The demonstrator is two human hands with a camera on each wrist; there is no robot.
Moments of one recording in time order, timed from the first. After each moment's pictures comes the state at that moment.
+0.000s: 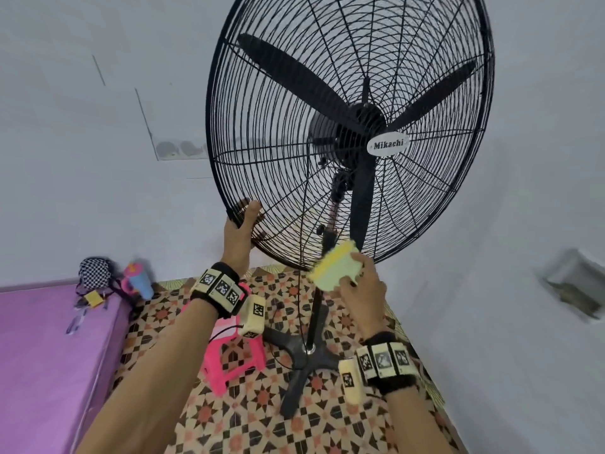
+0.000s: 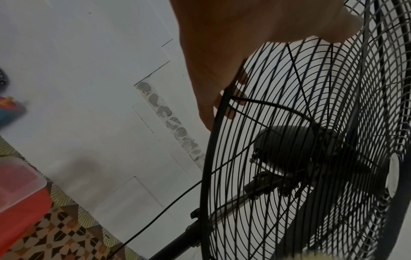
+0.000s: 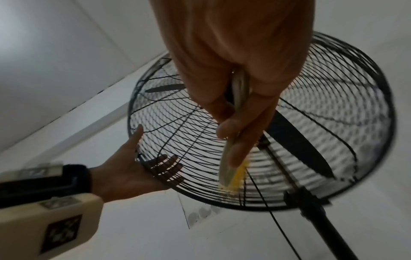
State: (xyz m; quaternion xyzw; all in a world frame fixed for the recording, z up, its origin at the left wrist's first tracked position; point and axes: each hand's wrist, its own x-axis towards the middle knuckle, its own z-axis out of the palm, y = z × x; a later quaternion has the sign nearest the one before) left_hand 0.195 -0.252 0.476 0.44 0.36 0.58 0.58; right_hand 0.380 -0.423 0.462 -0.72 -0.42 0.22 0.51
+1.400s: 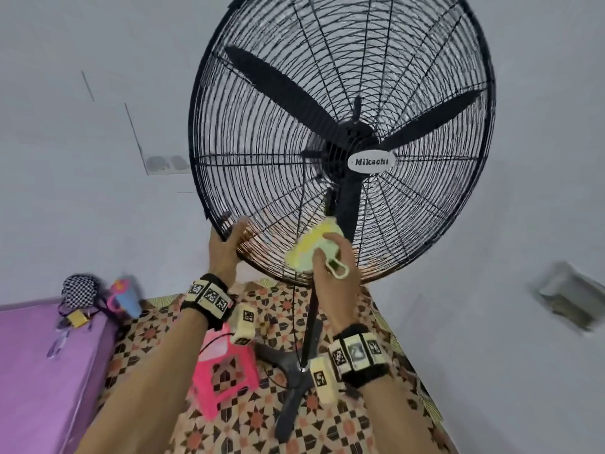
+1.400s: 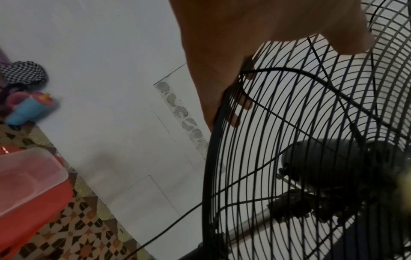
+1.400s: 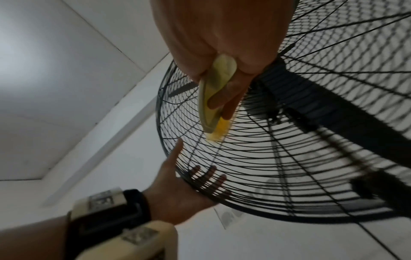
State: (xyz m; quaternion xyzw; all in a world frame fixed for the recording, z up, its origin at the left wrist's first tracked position) left_hand 0.190 -0.225 0.473 0.43 0.38 0.58 0.58; right_hand 0.354 -0.371 0.488 -0.58 -0.46 0.11 0.66
